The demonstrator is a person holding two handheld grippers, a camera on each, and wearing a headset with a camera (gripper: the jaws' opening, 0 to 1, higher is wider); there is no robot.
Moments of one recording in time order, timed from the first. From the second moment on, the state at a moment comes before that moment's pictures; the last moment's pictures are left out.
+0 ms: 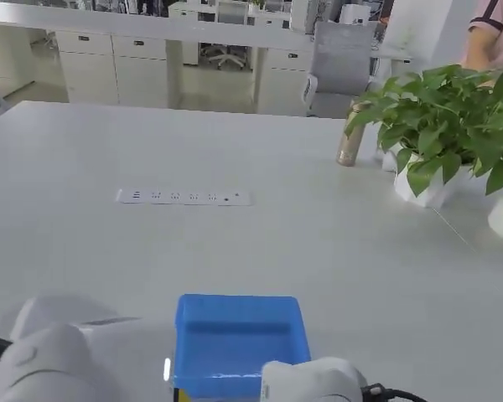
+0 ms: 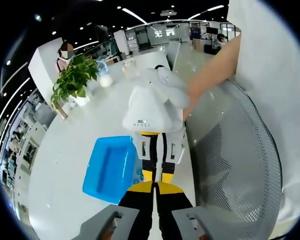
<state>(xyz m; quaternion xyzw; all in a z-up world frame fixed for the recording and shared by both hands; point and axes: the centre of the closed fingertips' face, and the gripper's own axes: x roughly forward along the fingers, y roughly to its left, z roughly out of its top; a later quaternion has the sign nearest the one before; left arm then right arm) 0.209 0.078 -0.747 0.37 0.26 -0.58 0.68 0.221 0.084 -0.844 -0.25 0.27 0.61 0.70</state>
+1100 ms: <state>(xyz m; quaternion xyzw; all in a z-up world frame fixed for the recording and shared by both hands) 0.222 0.080 -0.753 0.26 0.29 -0.56 0.73 0.226 0.103 -0.815 -0.20 0.27 0.63 0.70</state>
